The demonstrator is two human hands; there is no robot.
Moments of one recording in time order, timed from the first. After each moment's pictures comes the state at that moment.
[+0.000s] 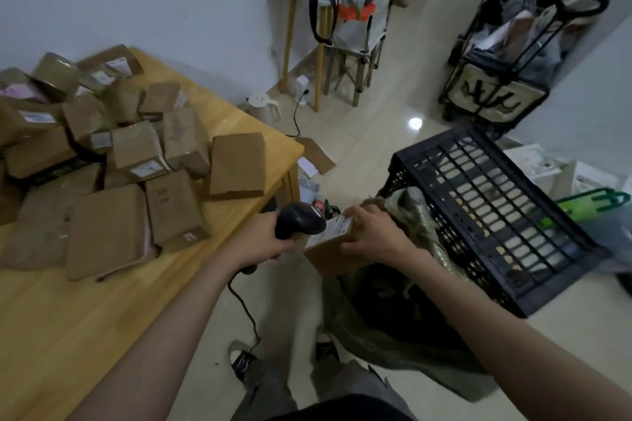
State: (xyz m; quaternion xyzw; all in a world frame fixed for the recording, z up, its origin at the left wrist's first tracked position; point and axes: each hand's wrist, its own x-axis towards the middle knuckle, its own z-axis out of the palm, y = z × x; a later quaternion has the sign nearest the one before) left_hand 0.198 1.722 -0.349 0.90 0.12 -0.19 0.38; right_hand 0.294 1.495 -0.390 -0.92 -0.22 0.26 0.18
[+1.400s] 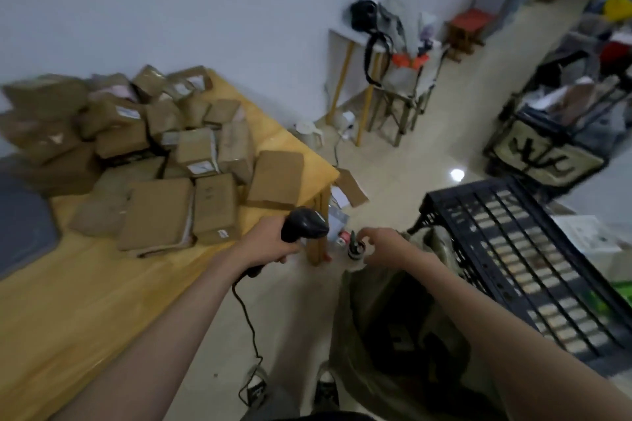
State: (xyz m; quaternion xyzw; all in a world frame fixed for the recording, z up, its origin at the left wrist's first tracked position) left_hand 0.173 1.725 -0.336 0.88 0.19 -0.13 0.42; right_hand 0.313 1.509 -0.364 -0.88 -0.32 0.34 0.10
